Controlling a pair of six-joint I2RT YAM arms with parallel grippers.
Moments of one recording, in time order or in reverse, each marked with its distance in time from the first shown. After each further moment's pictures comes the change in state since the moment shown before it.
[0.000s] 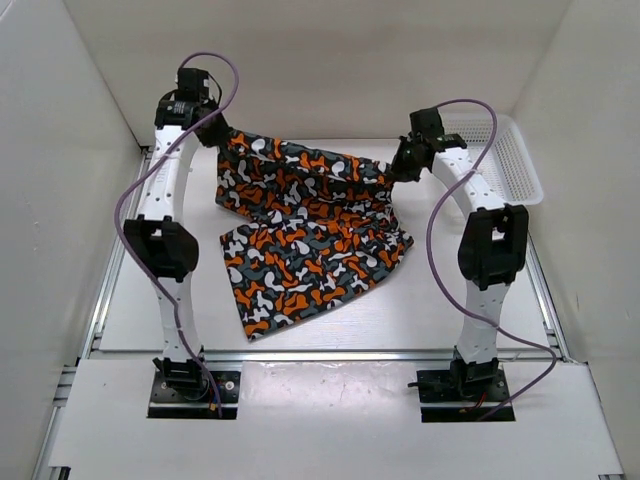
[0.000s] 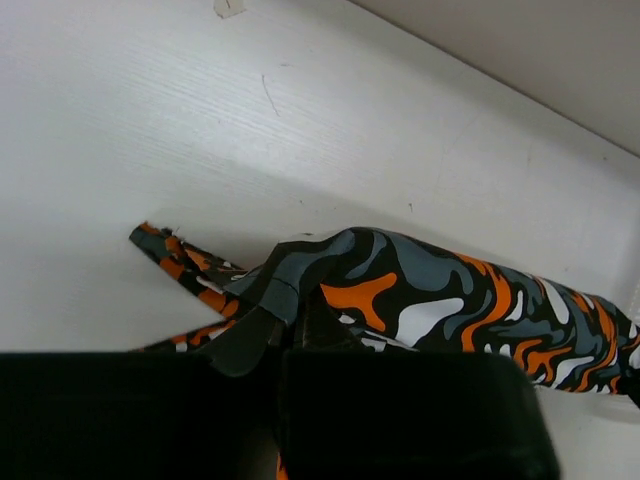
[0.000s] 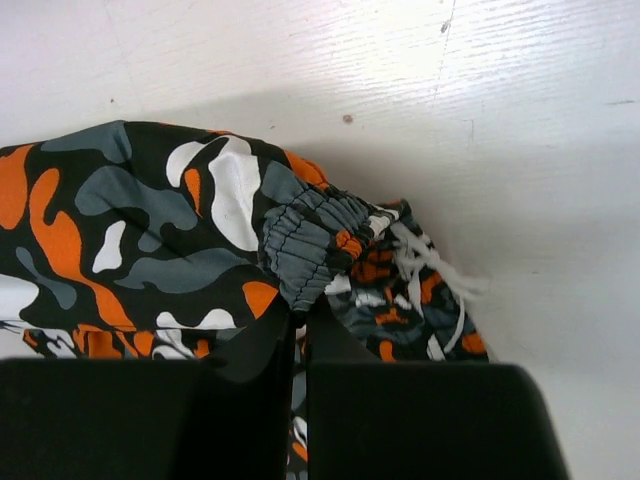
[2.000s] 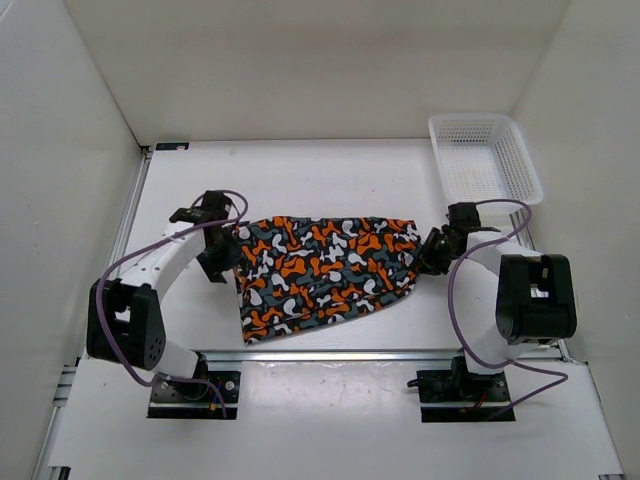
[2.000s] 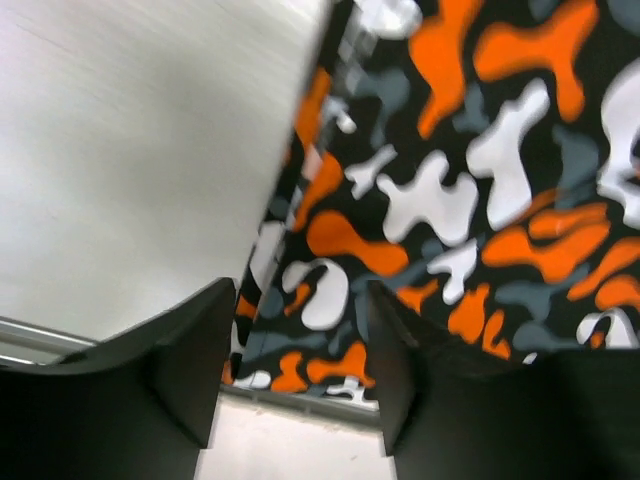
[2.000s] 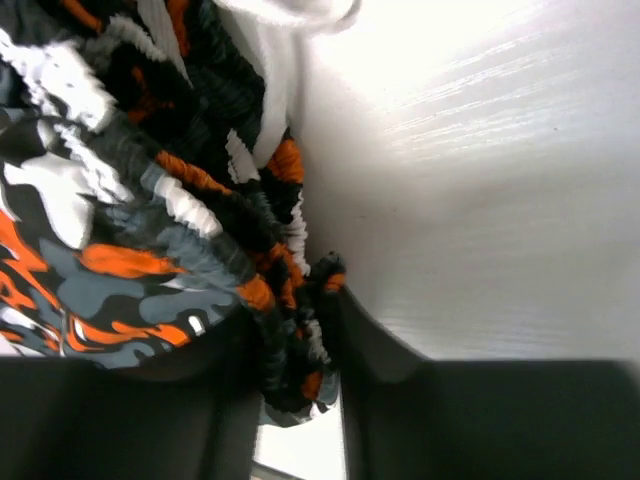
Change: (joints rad) left arm -0.159 -0.745 -1.439 0.101 -0.041 -0.296; right arm -0.185 -0.486 -1.063 0.305 -0.196 0.020
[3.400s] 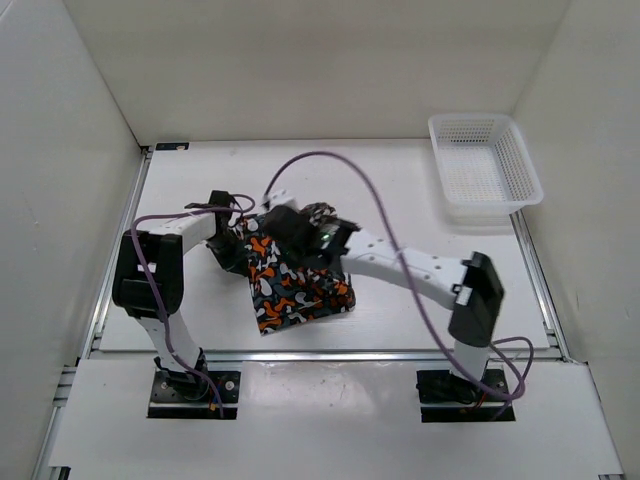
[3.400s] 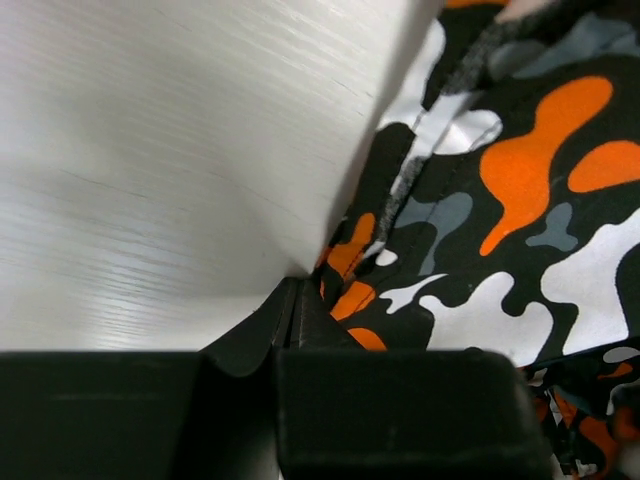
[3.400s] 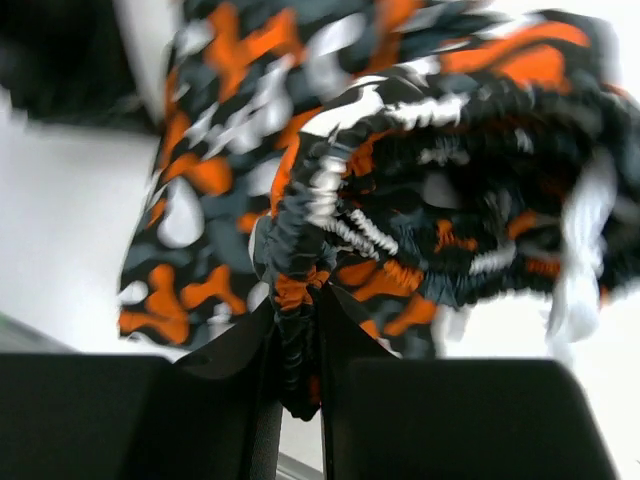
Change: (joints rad) left arm 0.085 0.336 0.053 0.192 0.172 0.074; right arm 1.061 0.180 0.832 -0.346 0.718 -0.139
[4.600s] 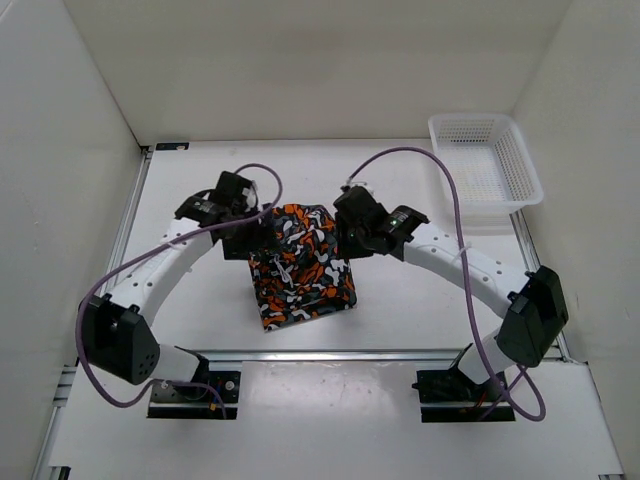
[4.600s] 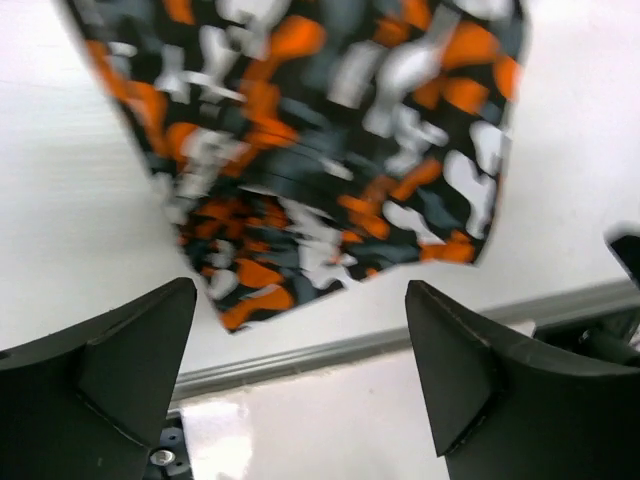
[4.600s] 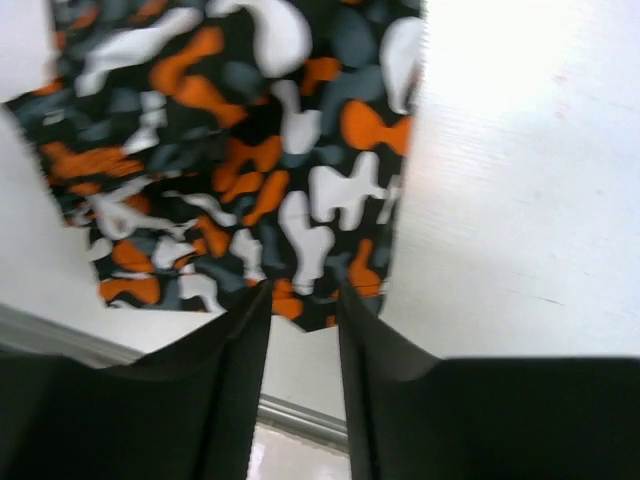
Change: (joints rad) left arm -0.220 -0.391 0.130 -0.161 0.020 0.188; right arm -0.231 -0.240 -0.319 0.010 -0.202 0.181
